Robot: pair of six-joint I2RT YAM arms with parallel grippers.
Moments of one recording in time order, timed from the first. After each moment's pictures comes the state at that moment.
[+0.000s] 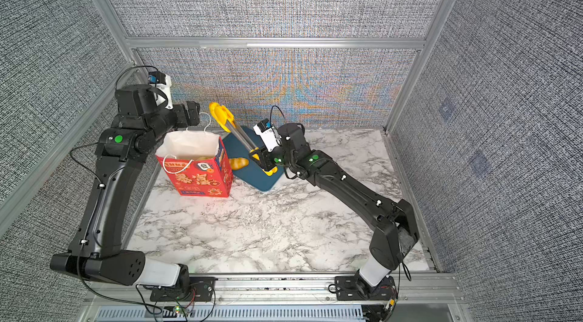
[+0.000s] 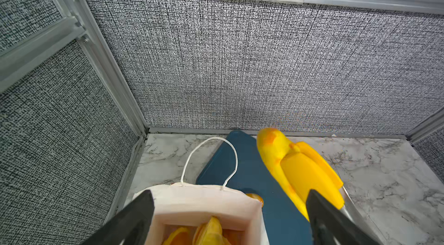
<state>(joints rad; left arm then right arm) -0.16 1.45 1.88 -0.79 -0.05 -0.10 0.72 1.65 1.53 -0.30 -0.32 0.15</state>
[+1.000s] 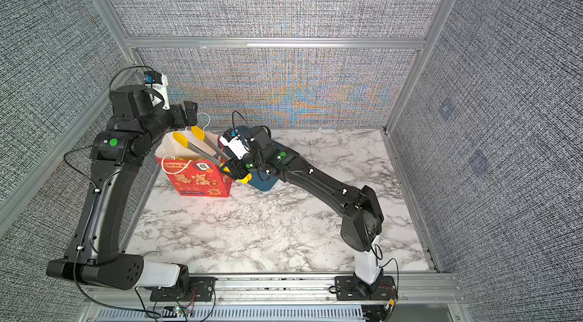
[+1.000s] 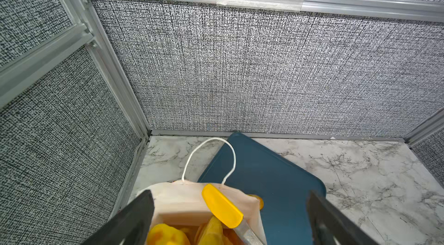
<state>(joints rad) -0.16 1.42 1.88 -0.80 -0.05 -0.10 0.86 1.90 1.81 -0.44 -0.37 0.12</state>
